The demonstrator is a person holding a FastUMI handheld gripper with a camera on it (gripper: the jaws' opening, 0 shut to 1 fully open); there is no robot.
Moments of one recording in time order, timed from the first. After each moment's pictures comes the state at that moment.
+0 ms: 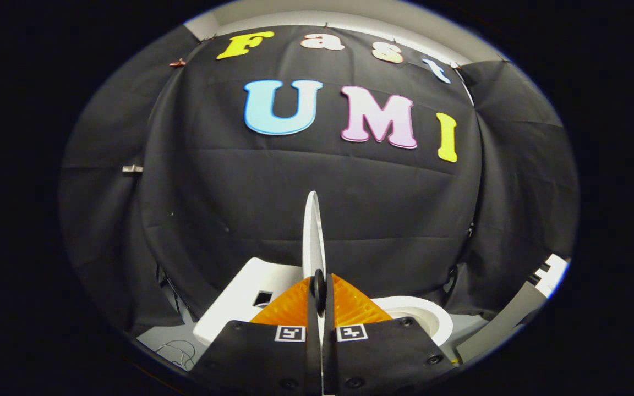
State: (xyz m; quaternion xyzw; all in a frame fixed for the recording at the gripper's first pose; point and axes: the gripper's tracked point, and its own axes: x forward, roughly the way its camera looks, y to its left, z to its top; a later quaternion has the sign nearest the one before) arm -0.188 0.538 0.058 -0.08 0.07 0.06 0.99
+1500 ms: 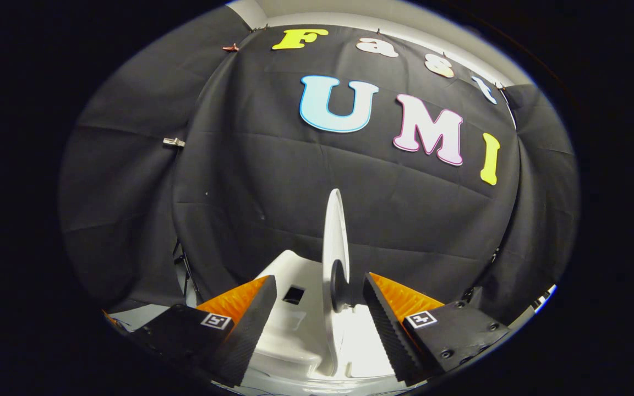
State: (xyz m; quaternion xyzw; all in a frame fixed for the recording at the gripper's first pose) arm -0.199 0.588 0.035 -0.14 0.05 0.14 0.98
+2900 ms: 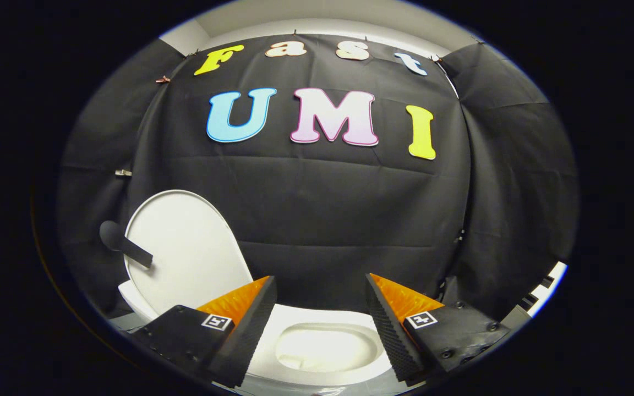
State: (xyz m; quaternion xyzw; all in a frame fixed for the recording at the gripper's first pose) arm -0.118 0.282 0.061 -0.07 0.04 0.10 0.99
